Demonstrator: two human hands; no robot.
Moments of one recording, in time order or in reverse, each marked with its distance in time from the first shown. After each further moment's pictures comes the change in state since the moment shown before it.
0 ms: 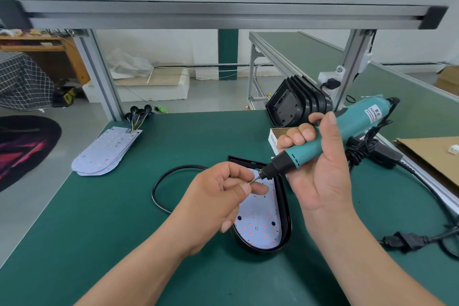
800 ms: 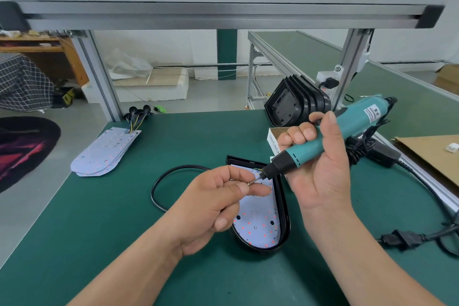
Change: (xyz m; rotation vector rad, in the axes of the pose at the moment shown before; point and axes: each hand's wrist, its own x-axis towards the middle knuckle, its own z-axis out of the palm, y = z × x) left_hand 0.002 -0.003 -0.005 -0.264 -0.142 -0.126; right_hand -0.001 -0.002 0.001 0.023 0.022 -0.014
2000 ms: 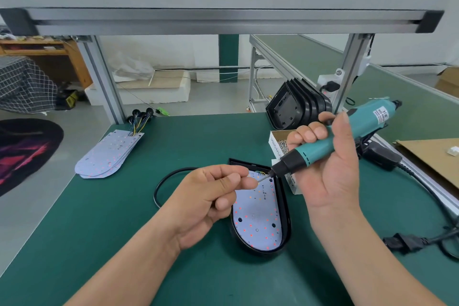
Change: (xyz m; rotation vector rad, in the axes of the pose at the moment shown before) left_hand 0.007 0.005 -0.010 -0.233 0.123 -0.005; right_hand 0.005 -0.010 -0.002 0.059 -0.003 -0.011
